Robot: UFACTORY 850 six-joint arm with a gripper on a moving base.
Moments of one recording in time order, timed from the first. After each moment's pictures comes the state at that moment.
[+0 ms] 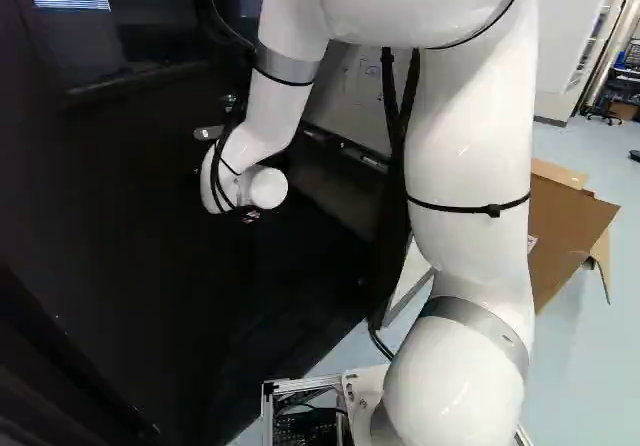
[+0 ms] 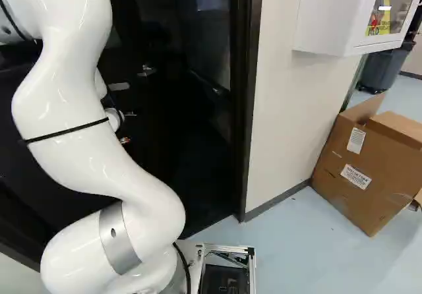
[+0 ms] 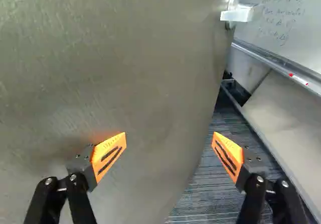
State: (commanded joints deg) arm 39.3 -19.4 -42.9 9.0 49.3 0.0
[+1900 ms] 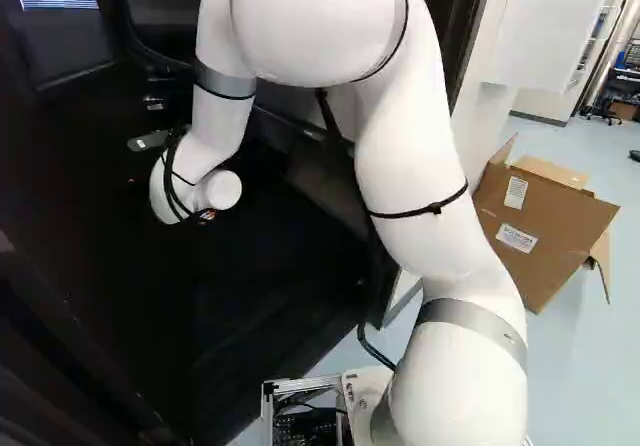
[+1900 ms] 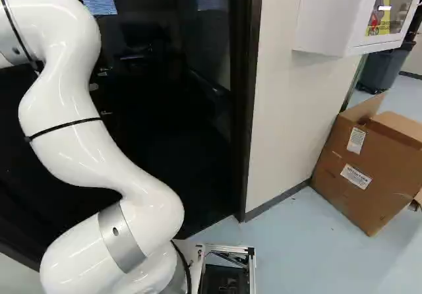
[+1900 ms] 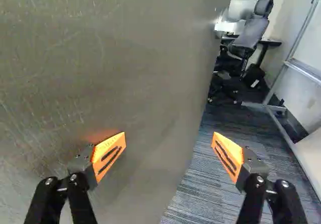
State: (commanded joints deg) arm 47.0 -31.0 -57.8 -0.3 49.3 0.0
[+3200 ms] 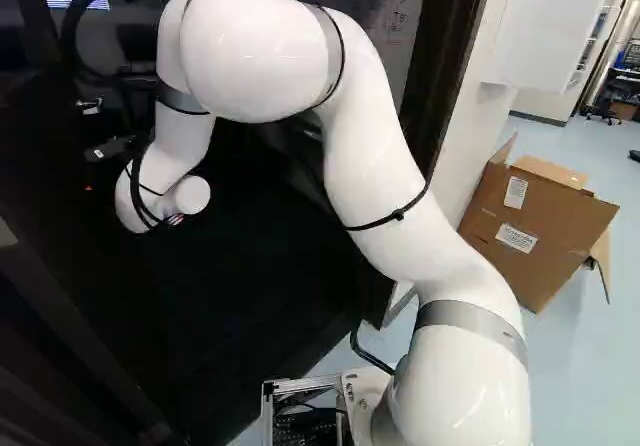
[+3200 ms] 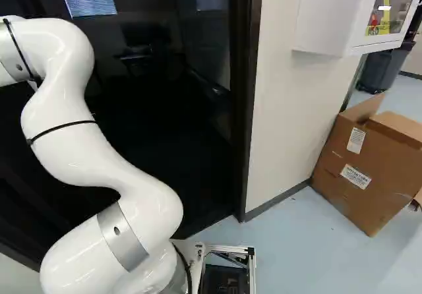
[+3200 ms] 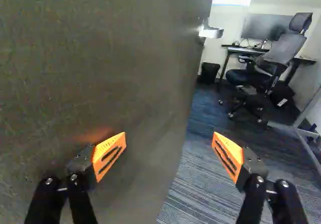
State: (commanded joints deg) arm 51.6 -39.1 -68.7 -5.1 49.3 0.0
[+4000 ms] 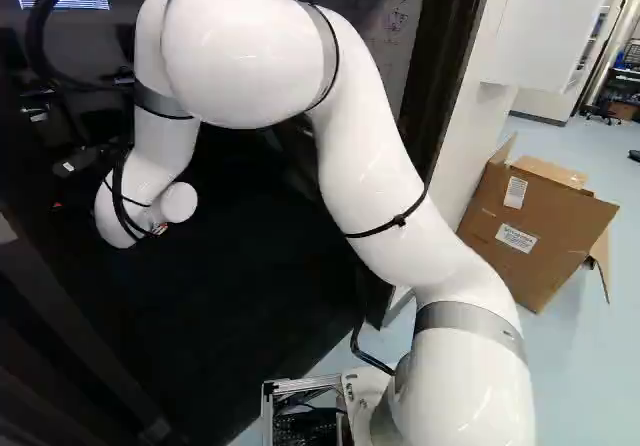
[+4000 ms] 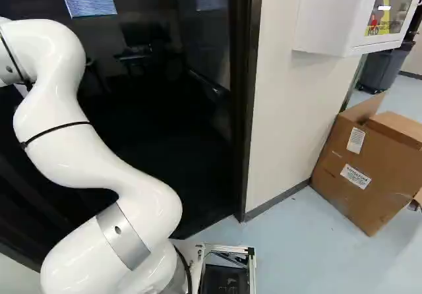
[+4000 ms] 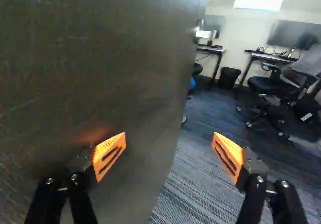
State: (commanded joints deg) arm 55.4 -38.9 -68.4 -9.4 49.3 0.0
